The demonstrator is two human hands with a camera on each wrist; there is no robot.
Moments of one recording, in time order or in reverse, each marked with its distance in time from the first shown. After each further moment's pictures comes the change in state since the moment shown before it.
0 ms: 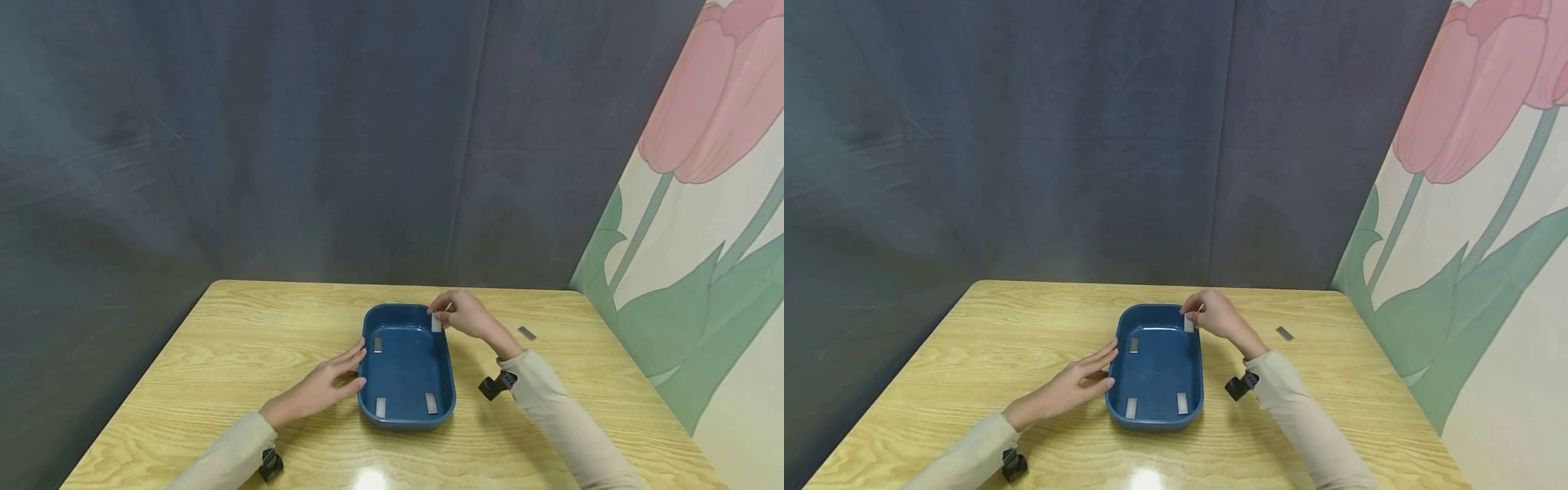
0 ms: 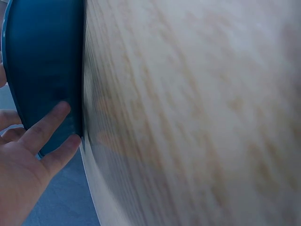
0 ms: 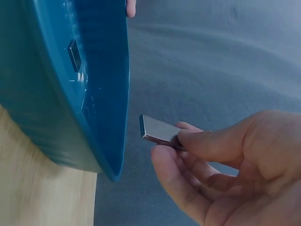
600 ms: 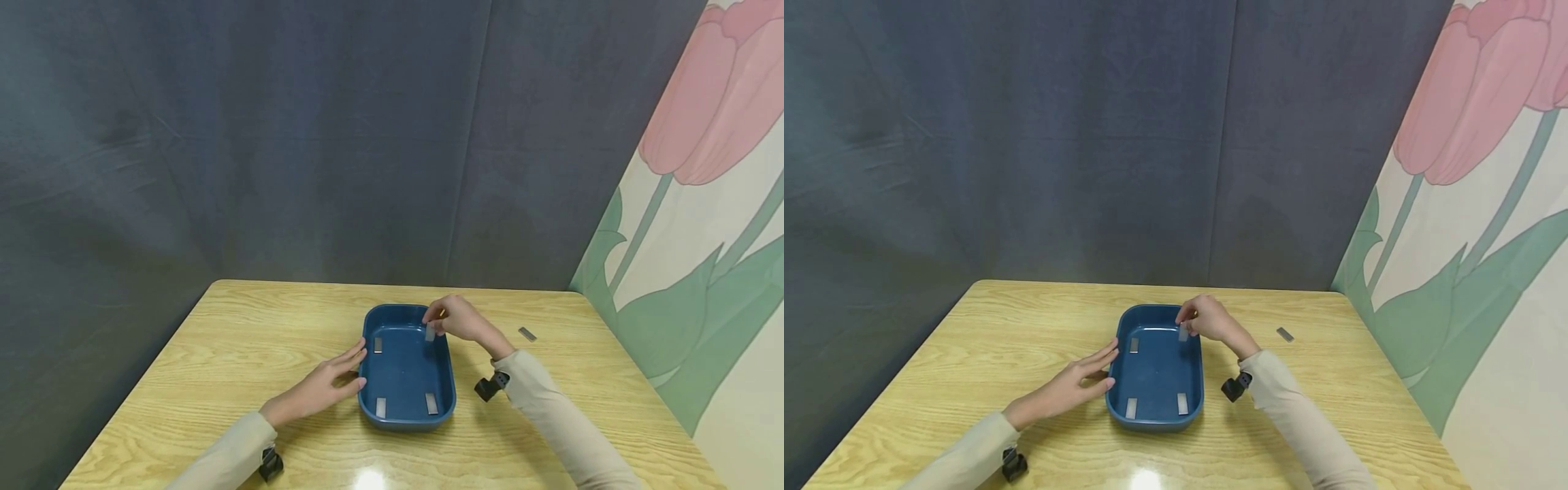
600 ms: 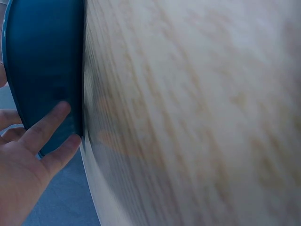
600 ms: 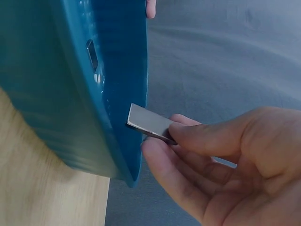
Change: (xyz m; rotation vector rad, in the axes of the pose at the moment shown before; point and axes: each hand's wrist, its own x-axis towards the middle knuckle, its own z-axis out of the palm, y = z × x) left_hand 0.001 0.000 0.000 0.008 -0.002 0.005; right_hand 0.007 0.006 0.012 -0.011 -0.090 -0.019
